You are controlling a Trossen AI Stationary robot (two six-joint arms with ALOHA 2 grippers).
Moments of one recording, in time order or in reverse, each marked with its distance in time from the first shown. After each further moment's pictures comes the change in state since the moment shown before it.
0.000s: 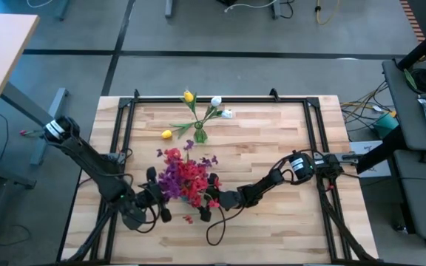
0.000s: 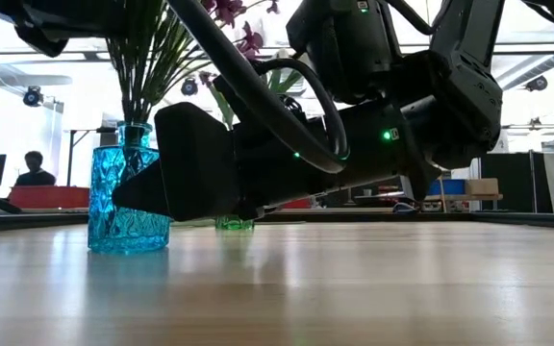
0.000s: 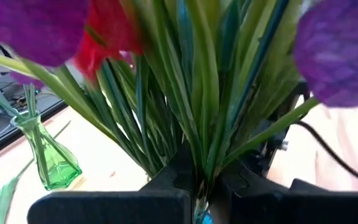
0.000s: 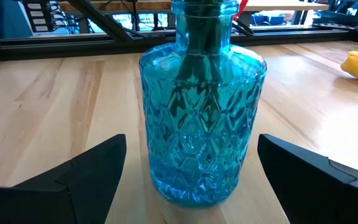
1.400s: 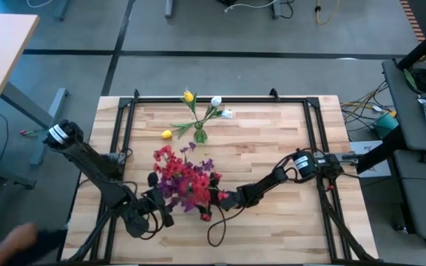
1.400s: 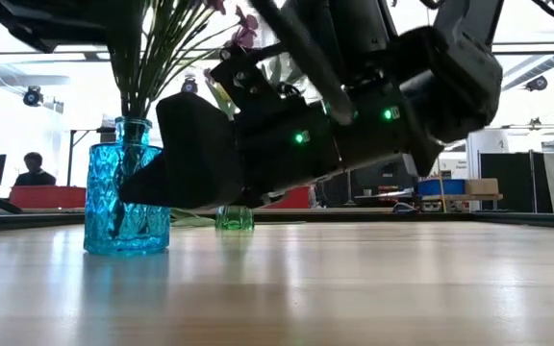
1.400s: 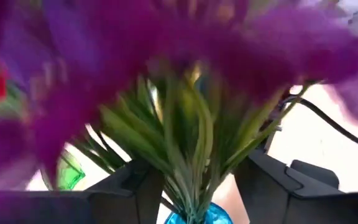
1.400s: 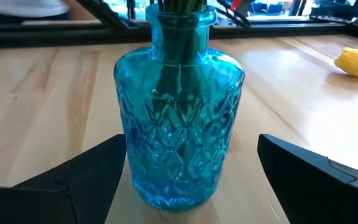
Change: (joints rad) left arm -0.030 0.093 0.039 -0.006 -0.039 0.028; right arm 0.003 -0.053 0.000 -0.124 0.012 0.017
